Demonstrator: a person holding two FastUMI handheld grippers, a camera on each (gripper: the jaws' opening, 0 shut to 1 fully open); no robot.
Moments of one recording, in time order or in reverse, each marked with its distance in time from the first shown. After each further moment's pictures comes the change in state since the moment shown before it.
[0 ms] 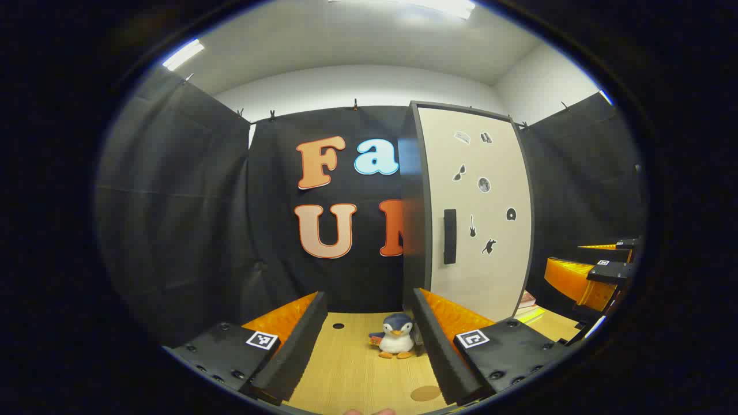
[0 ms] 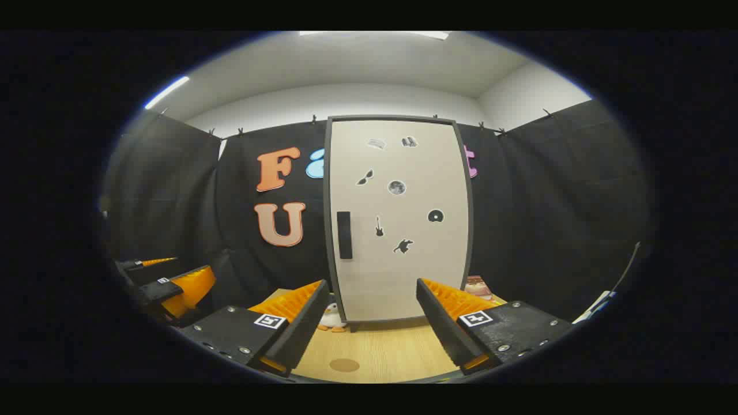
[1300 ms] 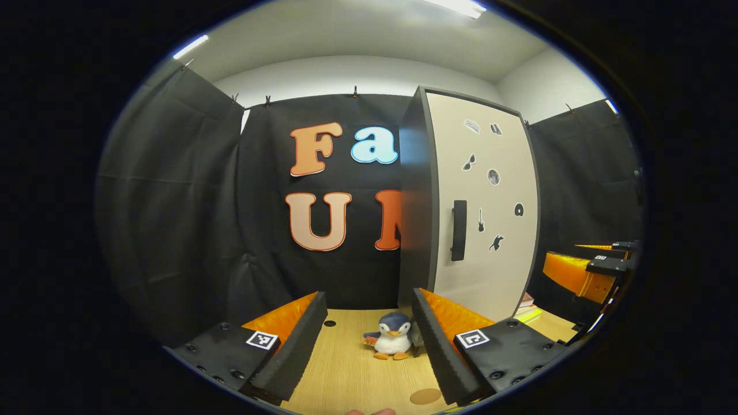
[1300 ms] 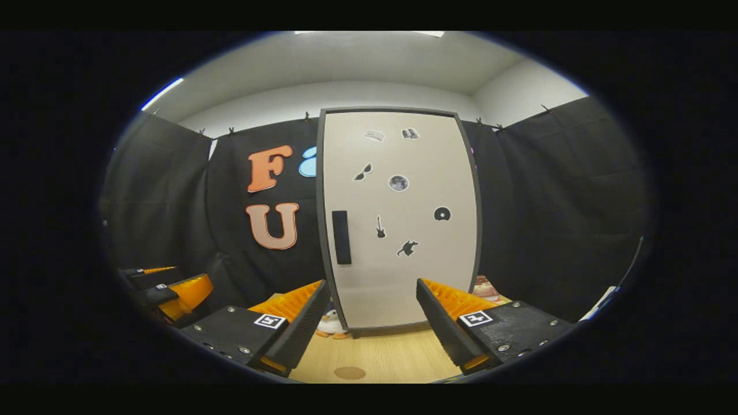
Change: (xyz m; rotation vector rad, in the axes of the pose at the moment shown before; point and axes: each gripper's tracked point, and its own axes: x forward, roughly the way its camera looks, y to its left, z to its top) left arm 0.060 0.022 -0.017 -0.039 0.044 -0.048; right arm 0.059 0.014 -0.003 0.024 -0.003 -0.020
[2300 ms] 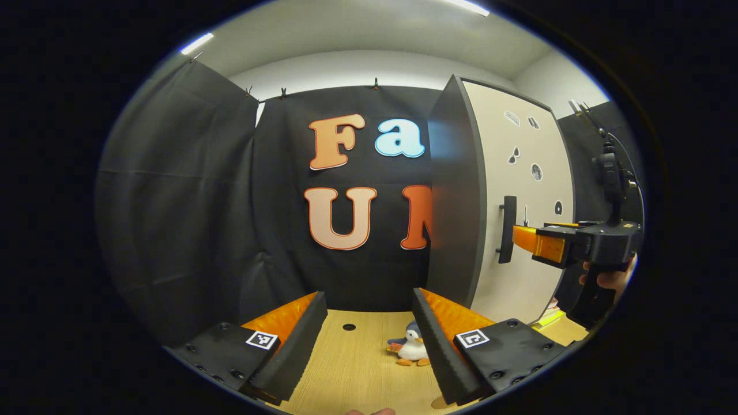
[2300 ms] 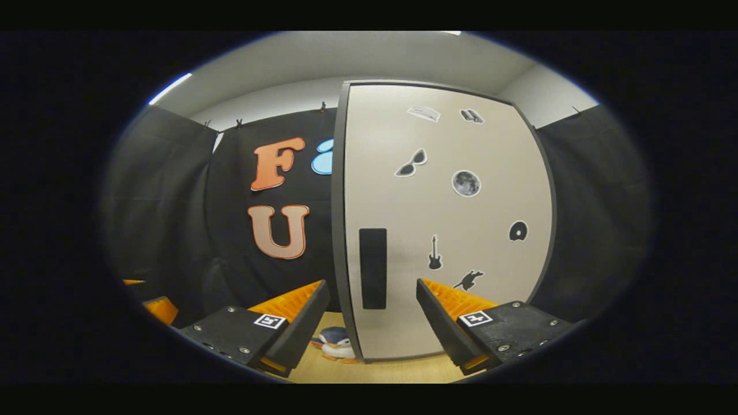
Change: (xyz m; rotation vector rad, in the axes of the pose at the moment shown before) left arm 0.060 0.055 -0.005 0.008 0.009 0.099; right arm 0.173 0.059 0.017 -0.043 -0.013 0.086
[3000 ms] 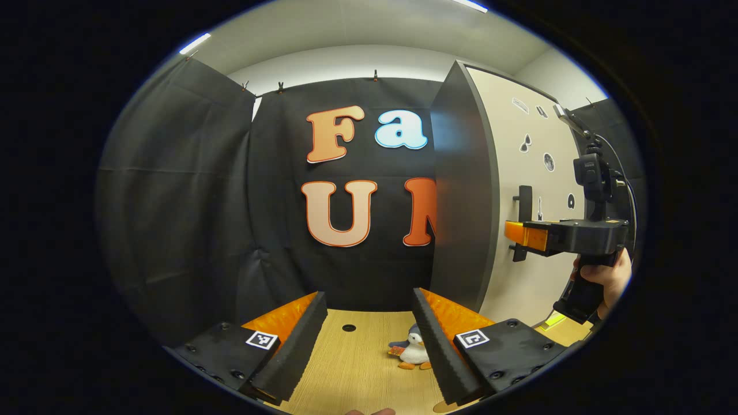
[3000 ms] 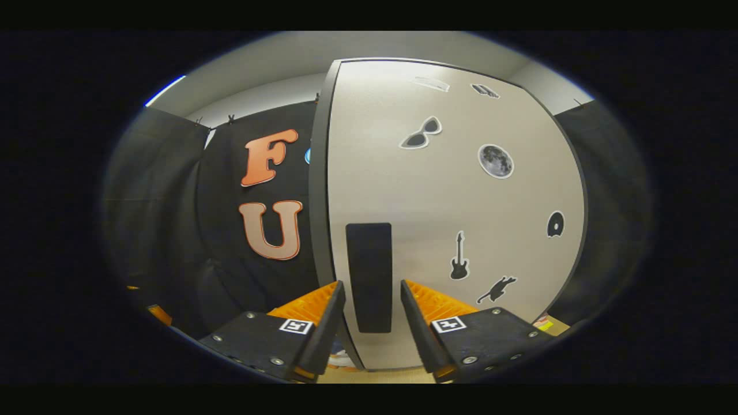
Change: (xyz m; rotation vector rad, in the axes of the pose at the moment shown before) left arm 0.034 0.002 -0.018 0.004 0.031 0.014; right arm 0.057 -0.008 -0.015 0.016 0.024 -0.014
